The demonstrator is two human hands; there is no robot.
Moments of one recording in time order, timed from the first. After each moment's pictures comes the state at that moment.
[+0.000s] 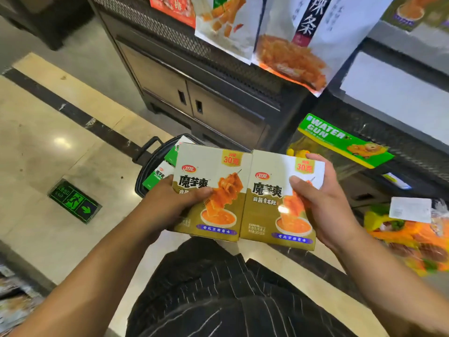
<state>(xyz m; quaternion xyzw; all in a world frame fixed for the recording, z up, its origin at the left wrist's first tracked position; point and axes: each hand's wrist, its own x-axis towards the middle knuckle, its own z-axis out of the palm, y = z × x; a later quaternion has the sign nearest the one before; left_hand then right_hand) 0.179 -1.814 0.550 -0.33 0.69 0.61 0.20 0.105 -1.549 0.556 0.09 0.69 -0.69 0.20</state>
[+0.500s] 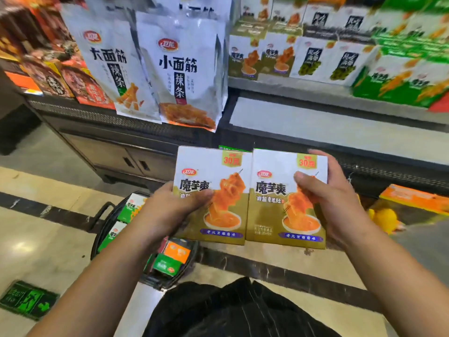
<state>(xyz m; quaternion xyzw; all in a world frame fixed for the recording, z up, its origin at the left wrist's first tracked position) 0.177 -1.620 0.647 -0.14 0.73 0.65 0.16 0.172 -1.350 0.666 0.12 0.65 -0.75 0.03</state>
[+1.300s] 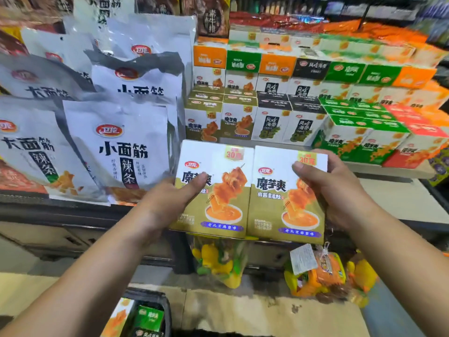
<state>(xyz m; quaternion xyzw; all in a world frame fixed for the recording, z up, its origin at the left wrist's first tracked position) -0.071 -1.558 0.701 -0.01 0.77 0.62 0.14 -0.022 -1.284 0.745 0.16 0.63 -0.76 -0.07</state>
